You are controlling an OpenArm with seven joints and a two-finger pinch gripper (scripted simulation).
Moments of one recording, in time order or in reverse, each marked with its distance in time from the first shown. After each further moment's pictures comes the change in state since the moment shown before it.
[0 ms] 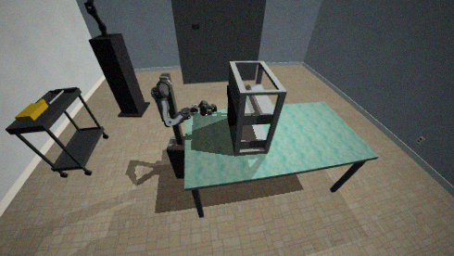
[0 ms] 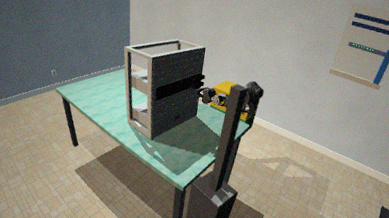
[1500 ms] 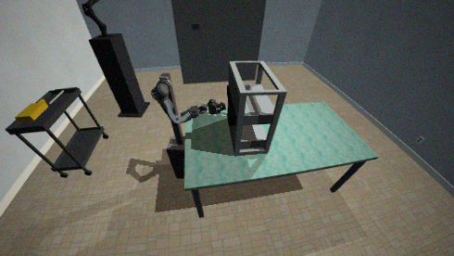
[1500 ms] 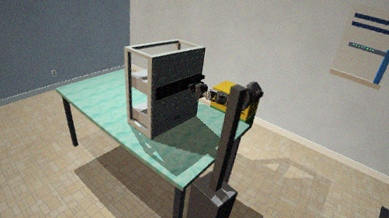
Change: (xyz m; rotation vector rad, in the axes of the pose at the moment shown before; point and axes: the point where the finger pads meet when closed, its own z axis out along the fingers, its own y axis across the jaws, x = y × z) arm 0.001 0.015 0.067 -0.036 0.003 0.001
